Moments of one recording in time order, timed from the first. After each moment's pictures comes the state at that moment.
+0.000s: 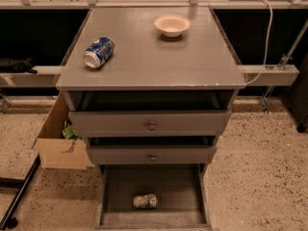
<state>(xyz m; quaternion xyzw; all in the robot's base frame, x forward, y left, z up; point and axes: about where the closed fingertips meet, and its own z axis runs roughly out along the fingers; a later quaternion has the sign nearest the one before) 0.249 -0.354 0.951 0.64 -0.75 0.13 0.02</state>
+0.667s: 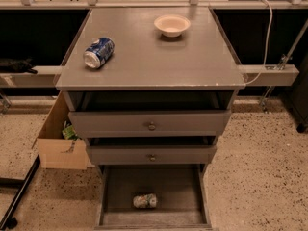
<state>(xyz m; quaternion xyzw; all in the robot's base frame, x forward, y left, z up) 0.244 -0.333 0.991 0.68 -0.70 0.21 0.06</state>
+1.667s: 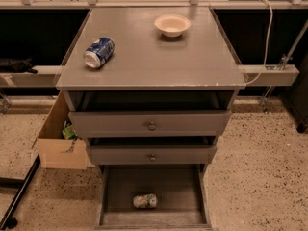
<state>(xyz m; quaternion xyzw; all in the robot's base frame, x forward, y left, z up) 0.244 -0.333 0.990 0.68 -0.70 0.21 0.06</state>
